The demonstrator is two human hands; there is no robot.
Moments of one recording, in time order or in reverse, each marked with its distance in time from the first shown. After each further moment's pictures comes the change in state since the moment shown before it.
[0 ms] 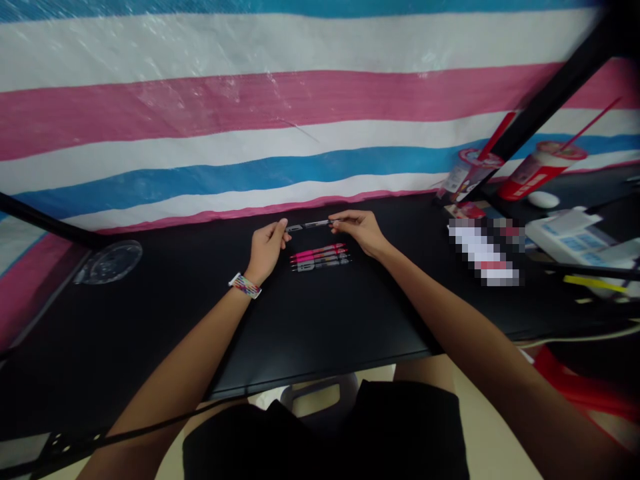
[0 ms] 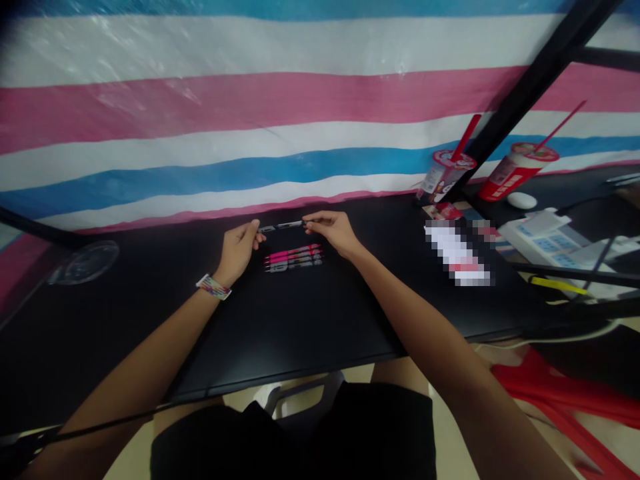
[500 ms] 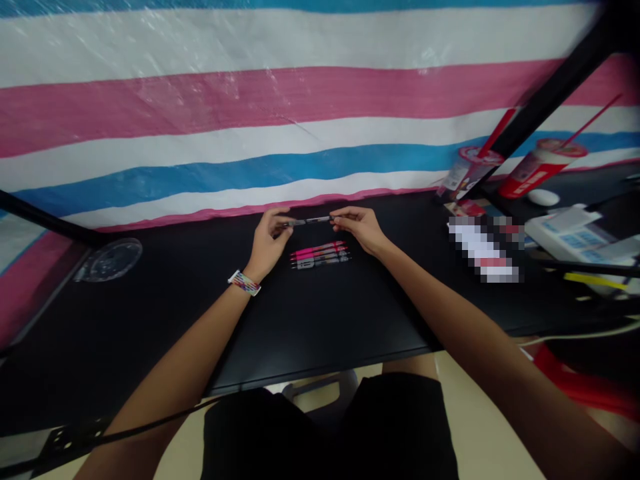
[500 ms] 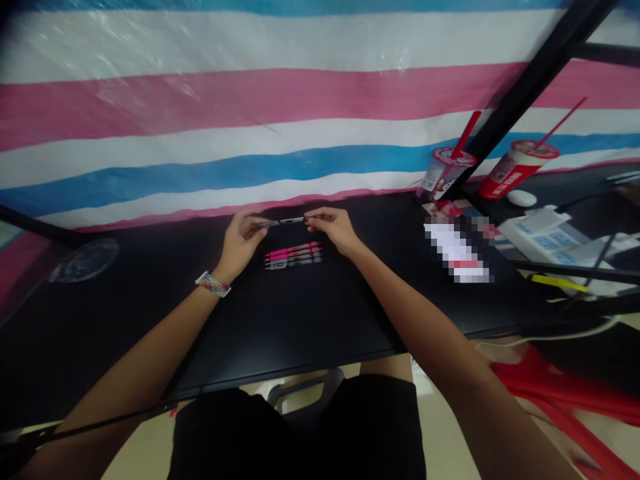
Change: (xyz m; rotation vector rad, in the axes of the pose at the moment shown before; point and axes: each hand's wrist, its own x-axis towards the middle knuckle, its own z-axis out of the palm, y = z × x) left_hand 0.000 -0.002 0.002 -0.168 -0.063 0.096; right_hand 0.001 0.000 0.001 0.035 0.027 0.042
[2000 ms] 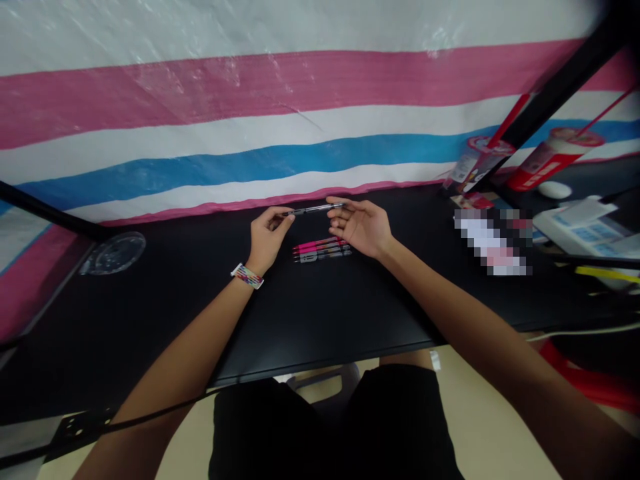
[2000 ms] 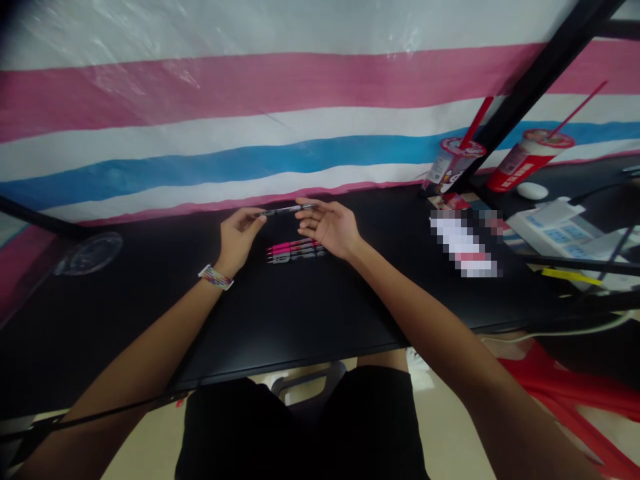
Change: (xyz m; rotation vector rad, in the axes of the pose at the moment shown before) left_hand -0.001 0.005 0.001 0.056 0.136 0.030; right_hand -0.026 -0.034 0.024 0.485 -0.165 0.257
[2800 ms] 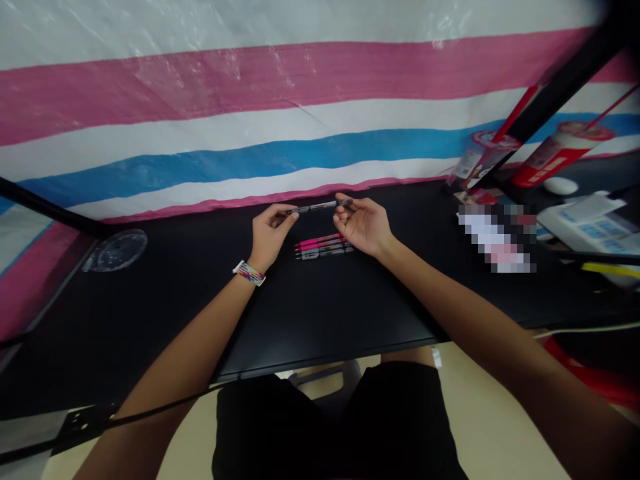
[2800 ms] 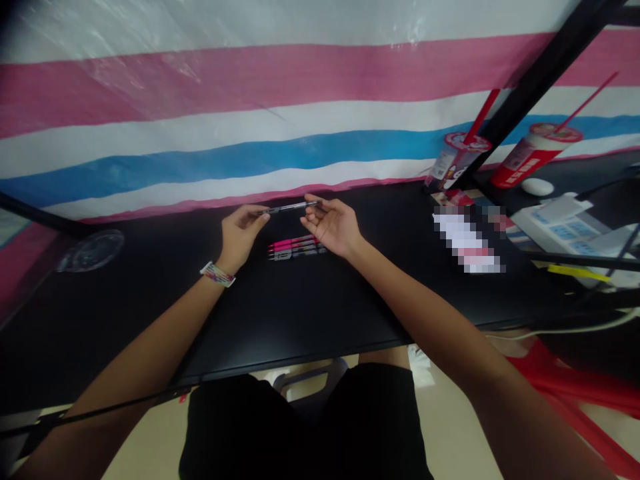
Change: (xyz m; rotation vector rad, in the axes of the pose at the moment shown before) left_hand -0.002 0.004 0.001 -0.021 -0.025 0.018; right_hand 0.007 0.009 -0.002 0.160 0.129 -0.024
